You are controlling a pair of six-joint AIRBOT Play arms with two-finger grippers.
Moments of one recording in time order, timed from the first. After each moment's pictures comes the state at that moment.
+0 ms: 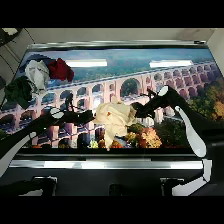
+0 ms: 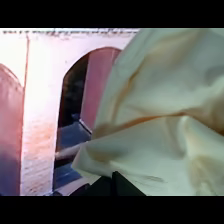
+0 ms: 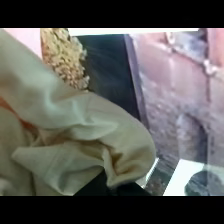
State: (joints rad) left arm -0.31 -1.40 0.89 0.73 -0.64 -1.50; right arm 0.09 -1.76 1.38 -1.00 1.21 1.60
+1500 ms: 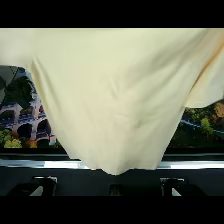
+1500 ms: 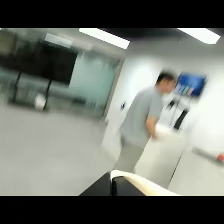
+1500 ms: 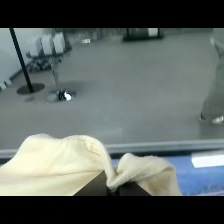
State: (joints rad) left arm -0.06 -0.88 1.67 1.17 -0.66 -1.58; right arm 0.09 -1.02 1.85 -1.60 0.91 1.72
